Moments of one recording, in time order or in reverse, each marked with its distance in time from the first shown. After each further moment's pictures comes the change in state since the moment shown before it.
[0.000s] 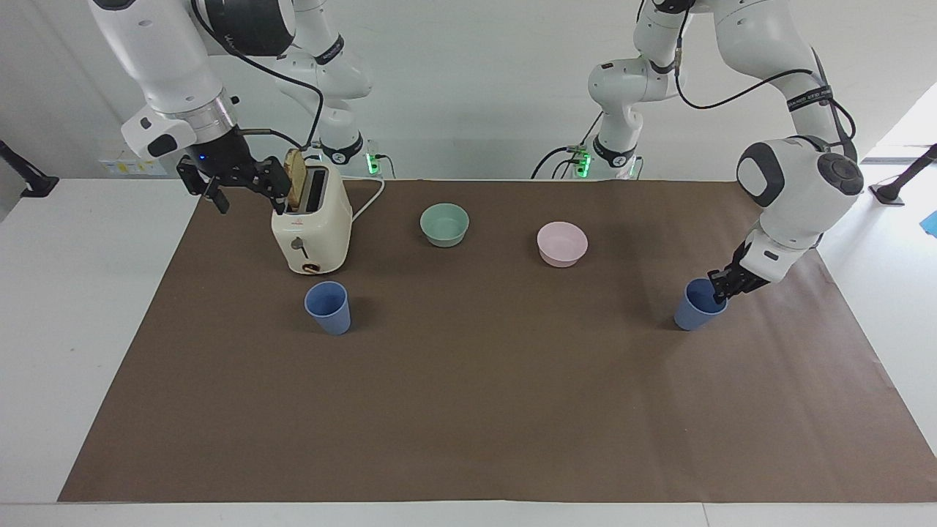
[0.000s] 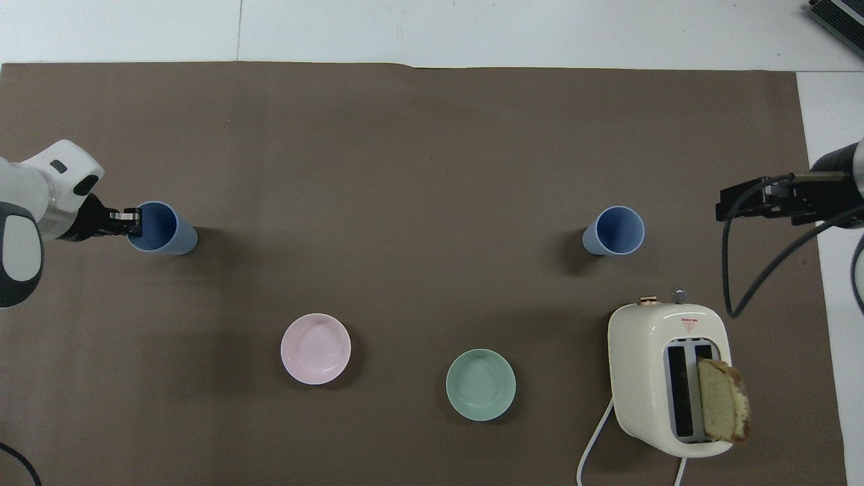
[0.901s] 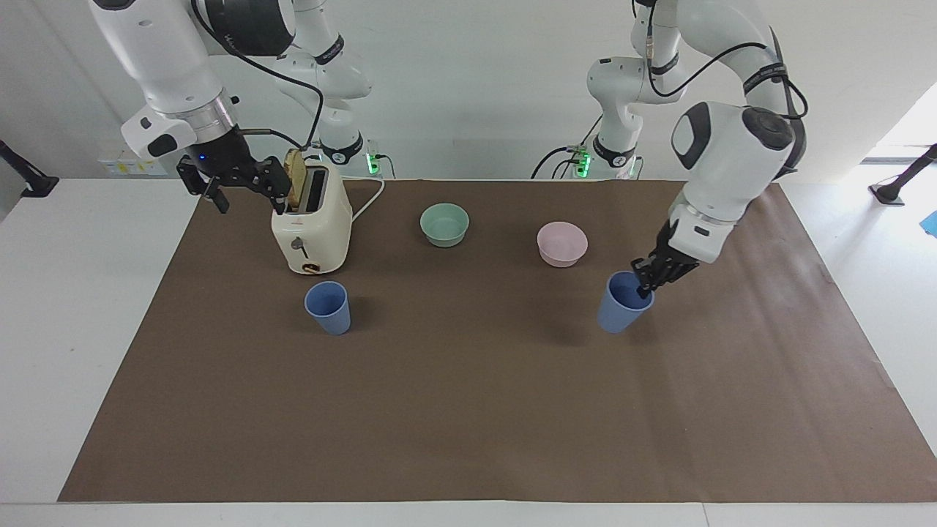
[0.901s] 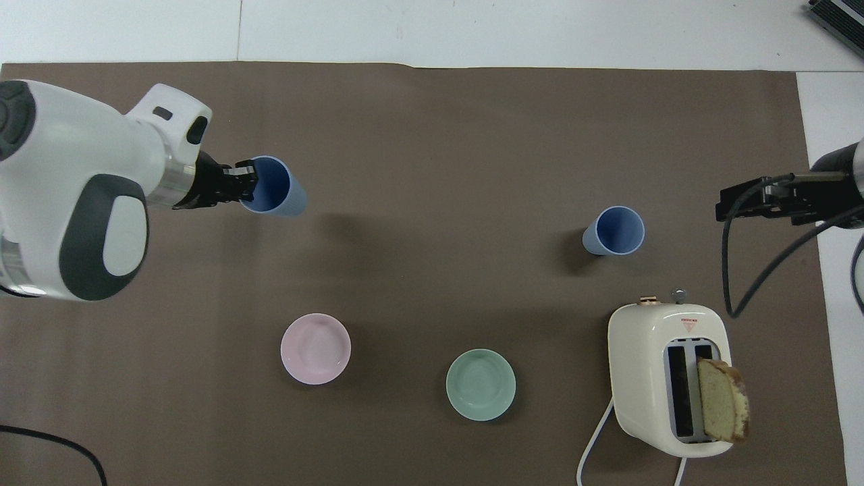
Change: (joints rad) left arm -0.314 -0.013 -0.053 0.173 -0.091 -0.088 -0.535; right arm 0.000 0.000 0.000 0.000 0.000 0.000 0.000
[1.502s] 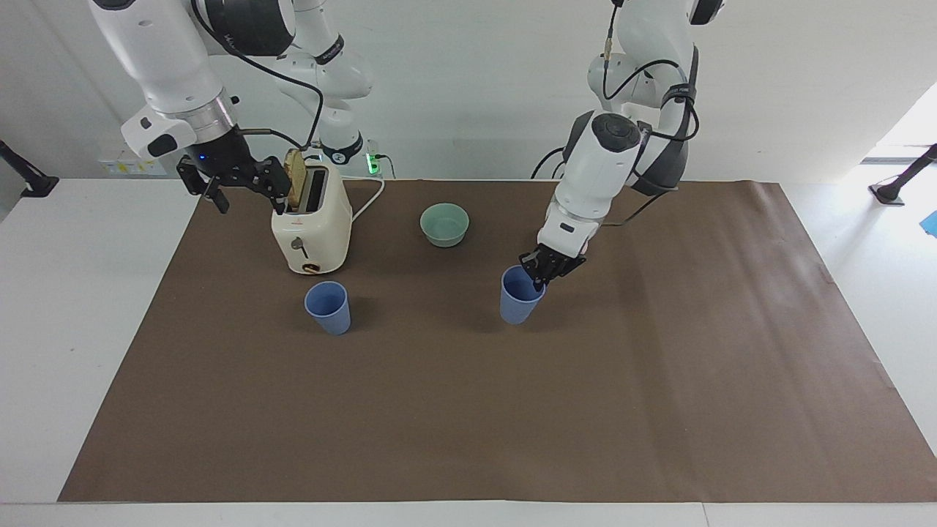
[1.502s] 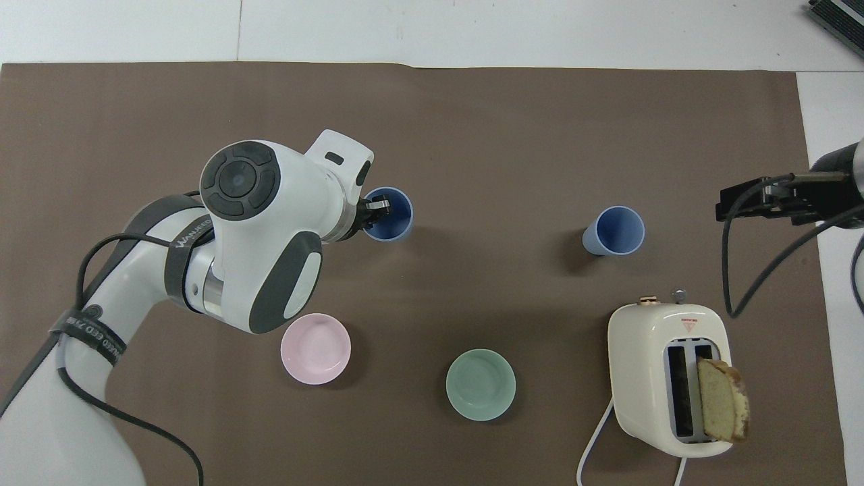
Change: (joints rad) left arm -0.227 0.101 0.000 -0.002 0.021 0.139 -0.201; right arm 0.000 0.000 0.000 0.000 0.000 0.000 0.000
